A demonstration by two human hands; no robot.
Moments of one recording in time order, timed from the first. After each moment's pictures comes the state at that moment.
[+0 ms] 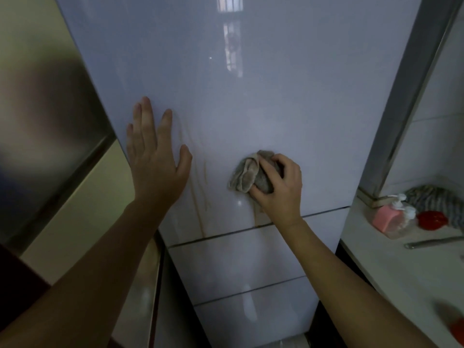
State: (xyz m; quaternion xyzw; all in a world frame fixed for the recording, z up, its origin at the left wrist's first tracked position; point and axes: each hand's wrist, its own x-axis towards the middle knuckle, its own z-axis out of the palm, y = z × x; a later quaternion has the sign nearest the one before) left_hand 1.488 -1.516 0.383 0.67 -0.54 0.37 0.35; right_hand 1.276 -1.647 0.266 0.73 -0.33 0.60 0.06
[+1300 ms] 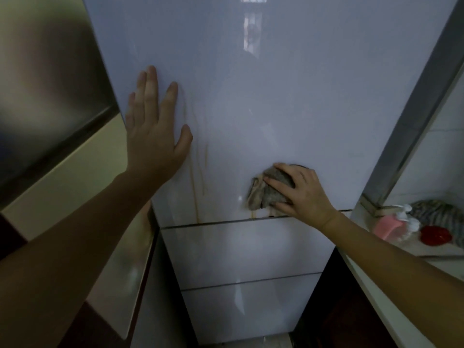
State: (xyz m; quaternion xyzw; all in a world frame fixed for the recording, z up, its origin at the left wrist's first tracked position) left_hand 1.491 -1.513 0.384 0.68 -0.55 0.37 0.32; right_hand 1.202 -1.694 0.244 0.88 -0.14 0.39 0.22
